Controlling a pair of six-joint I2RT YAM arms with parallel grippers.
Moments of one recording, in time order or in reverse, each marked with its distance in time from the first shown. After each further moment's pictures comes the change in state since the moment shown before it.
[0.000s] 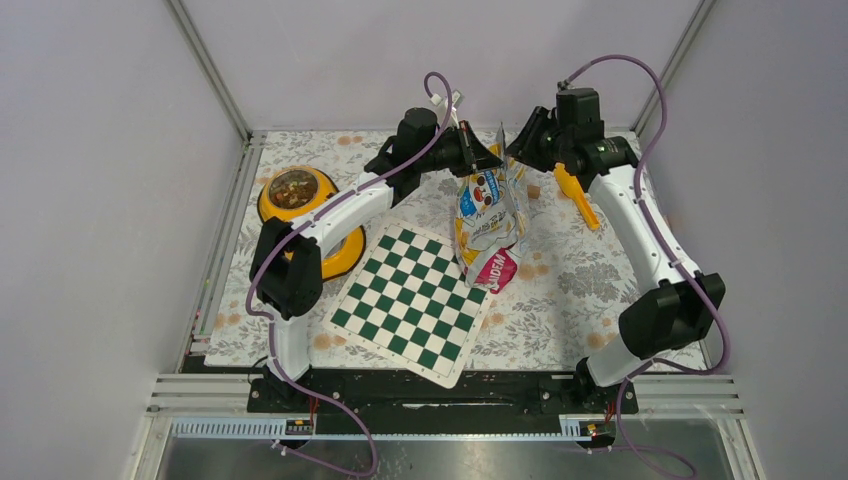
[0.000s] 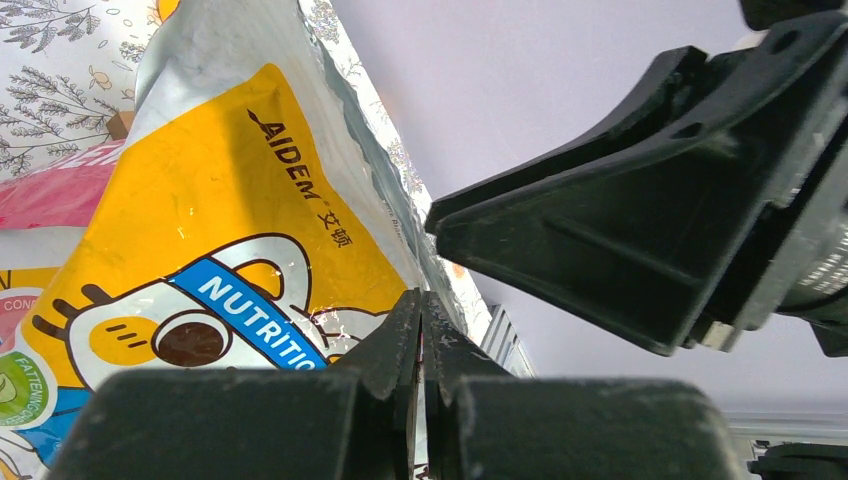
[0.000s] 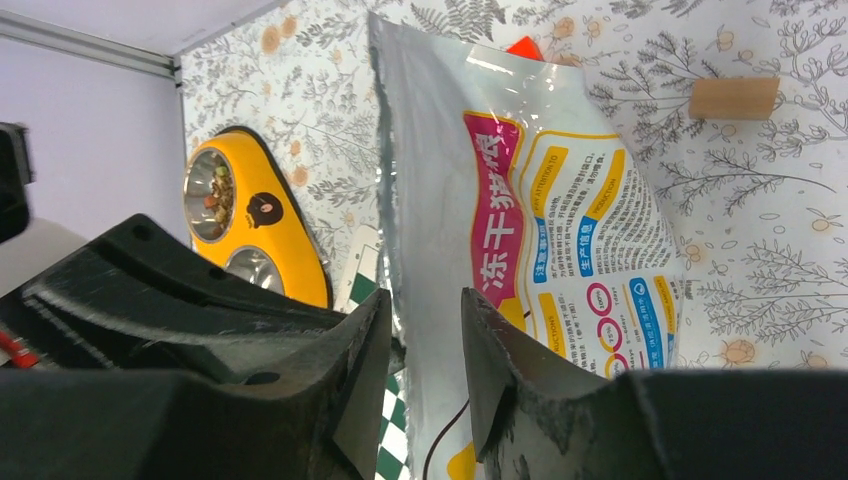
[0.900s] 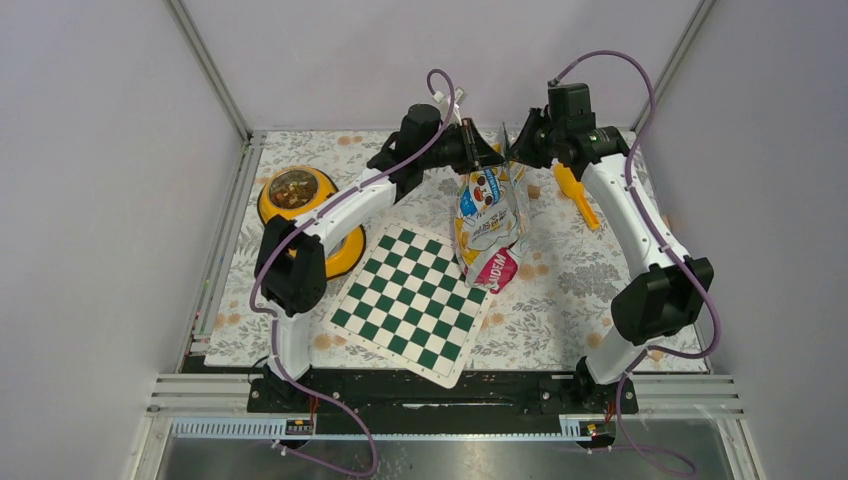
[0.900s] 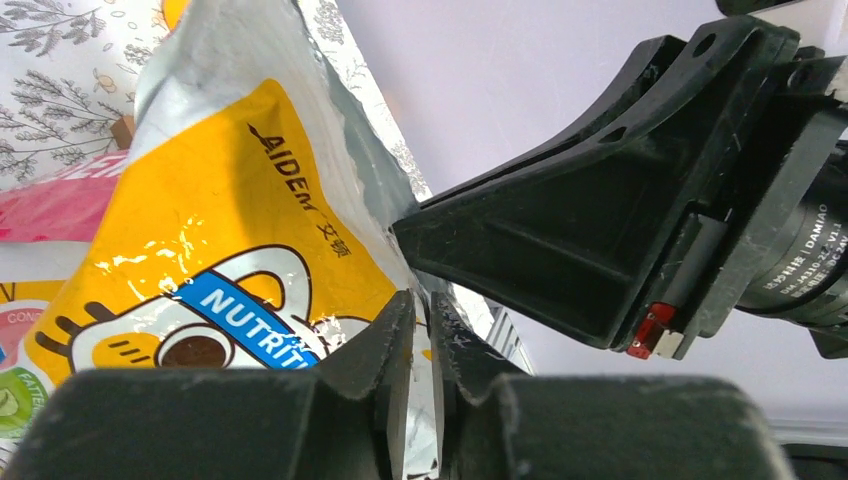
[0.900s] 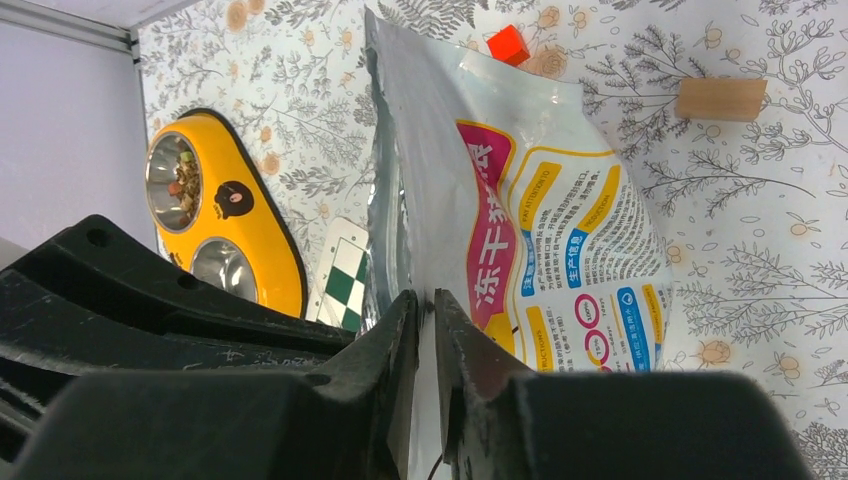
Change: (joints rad) left arm -0.001 0.026 0.051 -0.035 0.000 0.004; right arm 0.003 0.079 0.072 -0.064 0.006 -0.048
